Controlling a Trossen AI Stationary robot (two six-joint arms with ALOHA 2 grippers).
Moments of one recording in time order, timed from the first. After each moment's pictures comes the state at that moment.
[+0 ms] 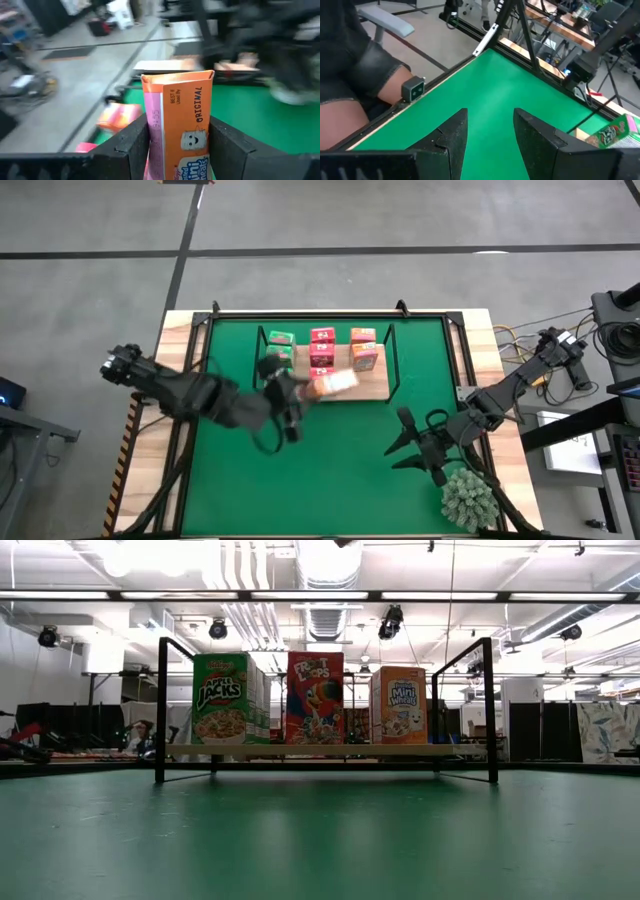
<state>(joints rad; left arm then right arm) -0.41 1.49 1.59 -0.57 -0.78 -0.14 0.61 1.05 0.80 -0.09 0.18 -0.27</state>
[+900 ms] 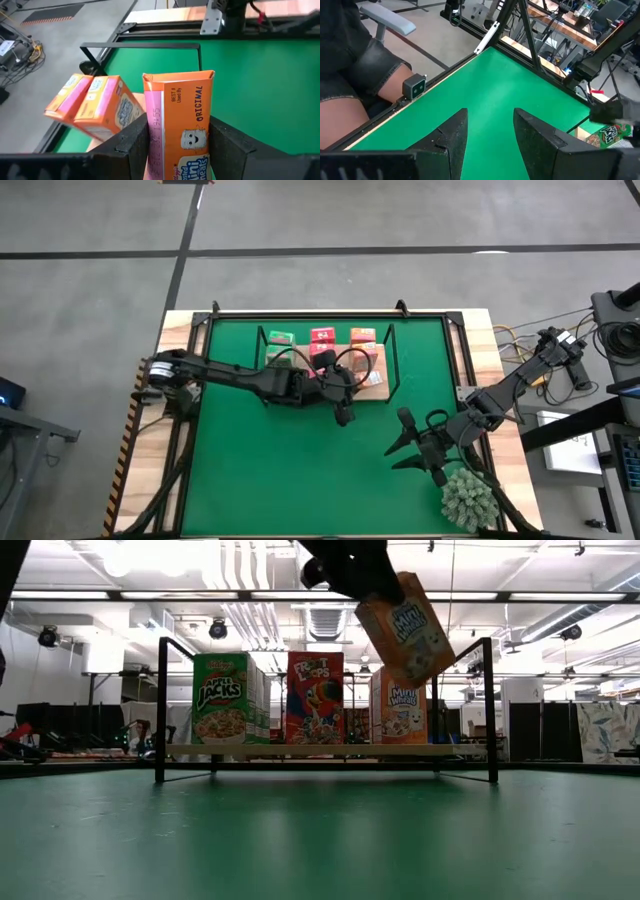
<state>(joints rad) -0.12 1.84 1.59 -0.37 -0.50 -0.06 0.62 1.05 0.80 -0.10 0.18 -0.27</state>
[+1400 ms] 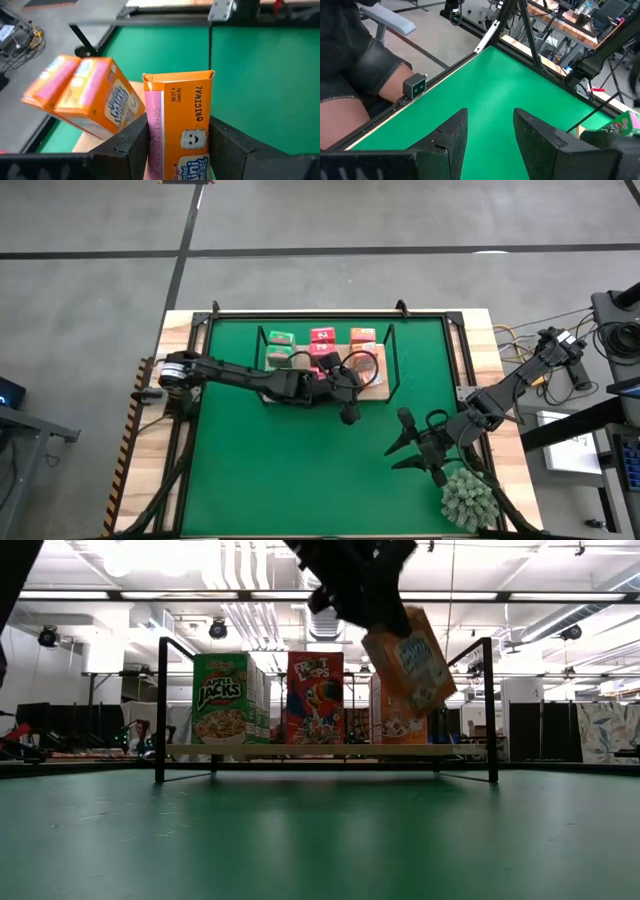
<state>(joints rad) -0.09 1.92 1.59 -0.33 -0.50 -0.10 0.62 1.05 0.80 -0.10 0.18 -0.26</state>
